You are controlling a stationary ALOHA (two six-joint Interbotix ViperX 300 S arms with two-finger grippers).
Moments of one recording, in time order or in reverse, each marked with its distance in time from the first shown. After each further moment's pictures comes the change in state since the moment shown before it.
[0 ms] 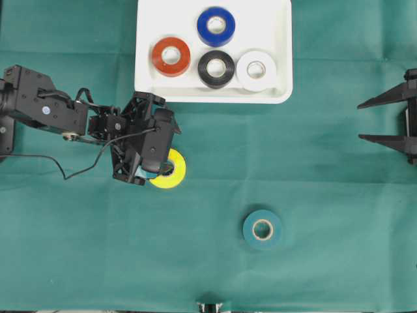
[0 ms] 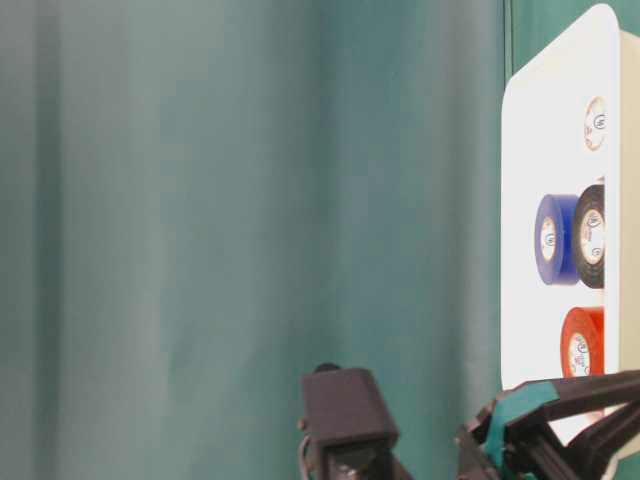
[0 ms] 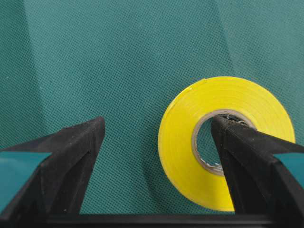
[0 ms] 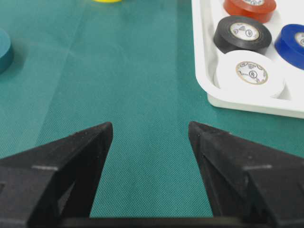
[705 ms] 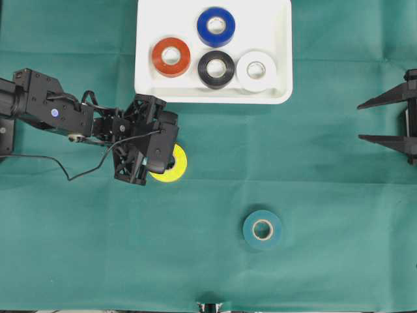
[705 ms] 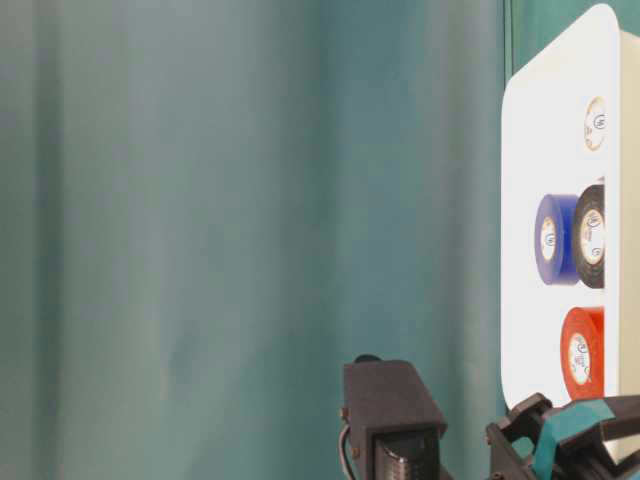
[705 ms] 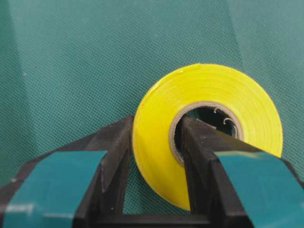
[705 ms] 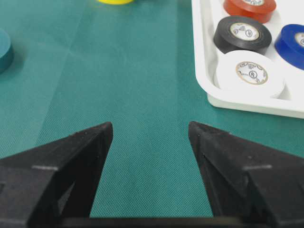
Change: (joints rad) left arm 0.003 0.043 -0.003 0.002 0.003 0.000; right arm 0.000 0.000 0.000 0.000 0.000 0.000
